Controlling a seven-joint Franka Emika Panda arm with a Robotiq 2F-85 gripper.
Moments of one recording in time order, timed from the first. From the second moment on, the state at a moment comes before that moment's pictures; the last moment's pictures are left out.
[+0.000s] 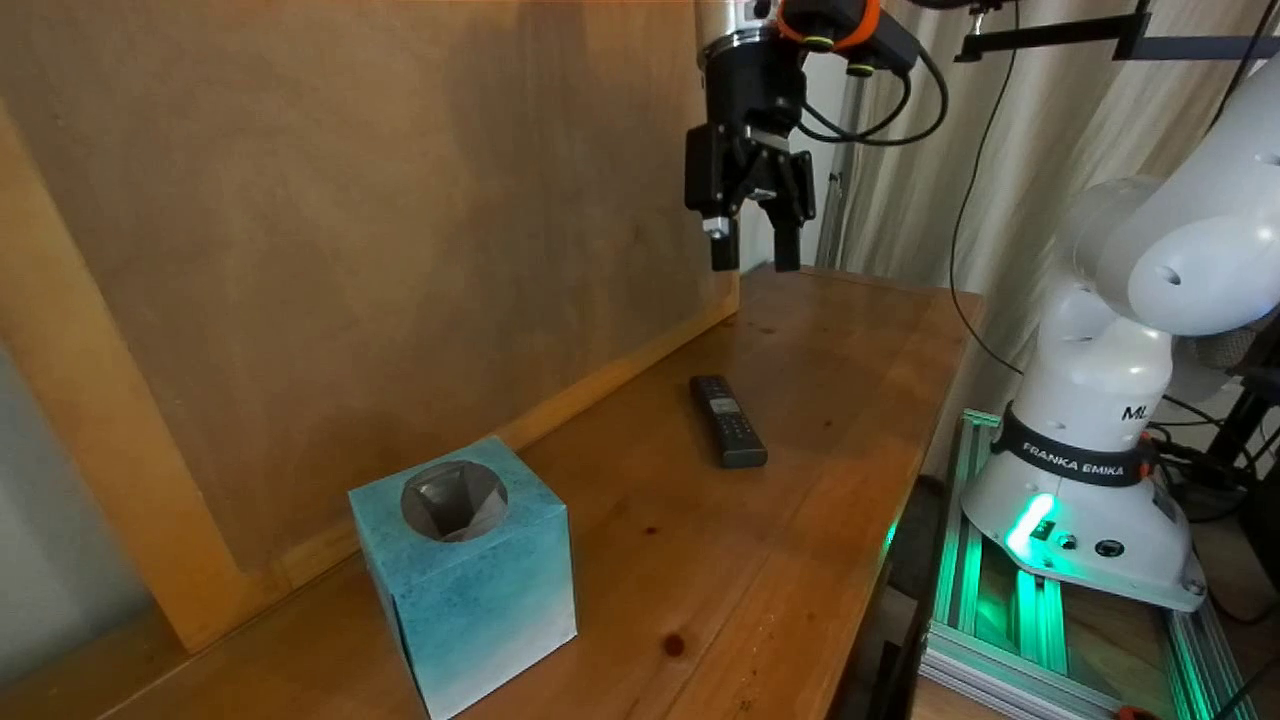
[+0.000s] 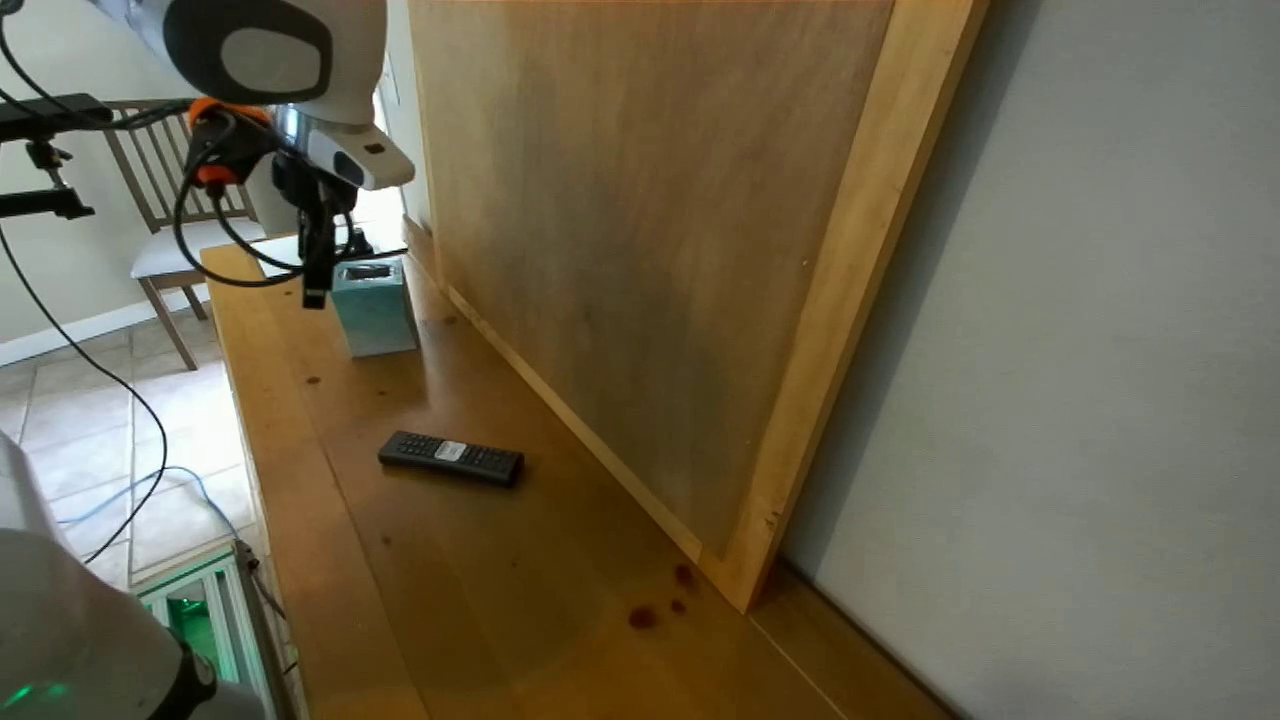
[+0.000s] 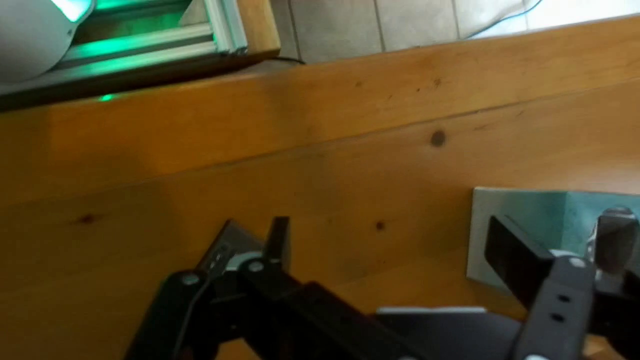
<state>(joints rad) 0.17 -0.54 0.28 -2.44 0.50 1.77 0.52</state>
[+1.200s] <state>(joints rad) 0.25 -0.52 0.44 -2.48 0.78 1.93 0.83</state>
